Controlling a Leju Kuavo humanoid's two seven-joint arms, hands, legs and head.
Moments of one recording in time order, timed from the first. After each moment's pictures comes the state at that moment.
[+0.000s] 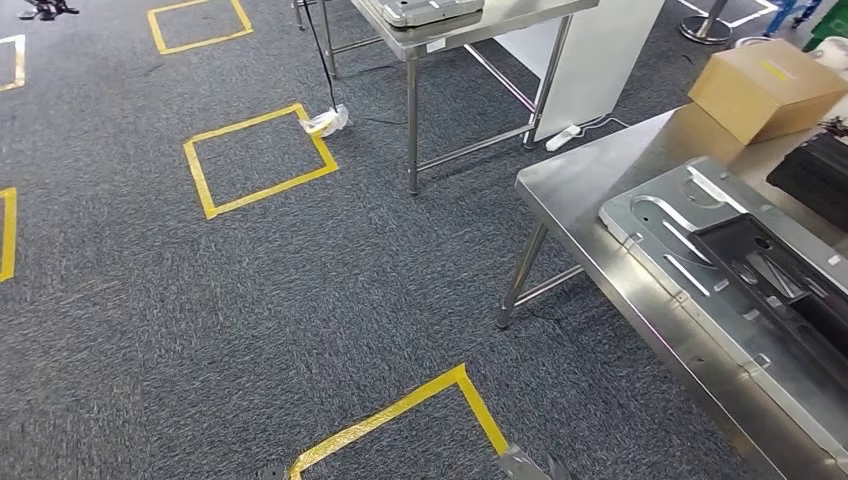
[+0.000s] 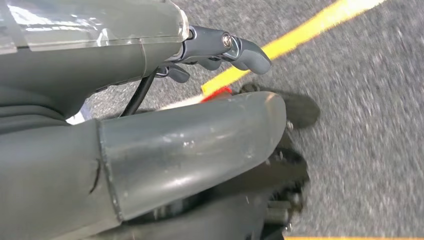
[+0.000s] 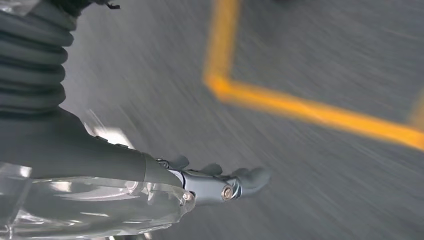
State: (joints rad) left arm 0.01 -0.13 -0.19 -0.29 0.36 0.19 0.00; right arm -0.07 -0.07 0.57 -0.58 0.41 -0.26 0.00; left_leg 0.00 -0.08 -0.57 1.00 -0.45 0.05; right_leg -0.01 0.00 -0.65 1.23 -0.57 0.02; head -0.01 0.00
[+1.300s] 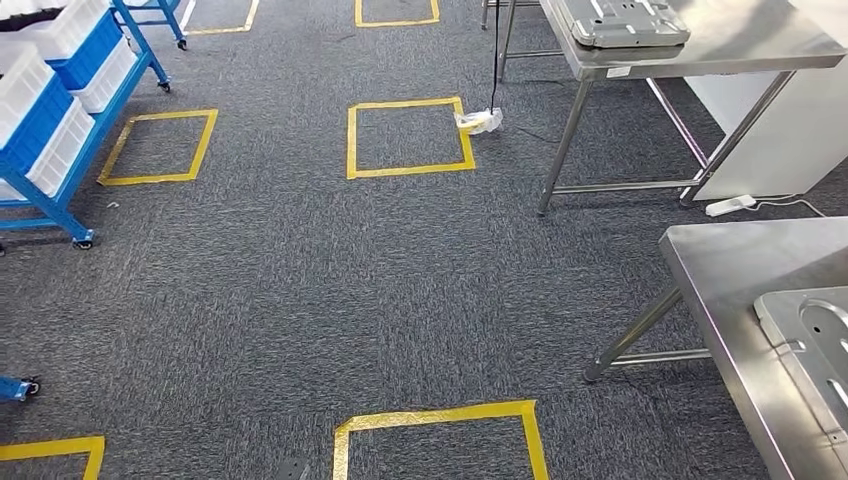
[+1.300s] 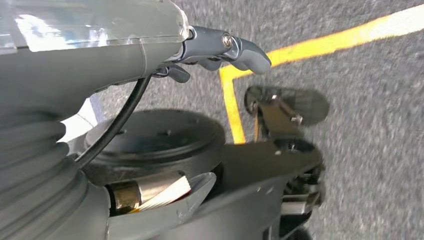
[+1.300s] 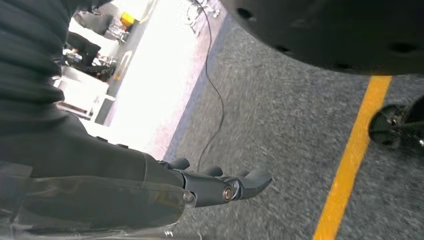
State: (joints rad) left arm -0.04 -0.12 -0.35 -0.27 0.34 0.20 0.08; right arm -0.04 0.07 0.20 -0.19 0.24 0.12 0.20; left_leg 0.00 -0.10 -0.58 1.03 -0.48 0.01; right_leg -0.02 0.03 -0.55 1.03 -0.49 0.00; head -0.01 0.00
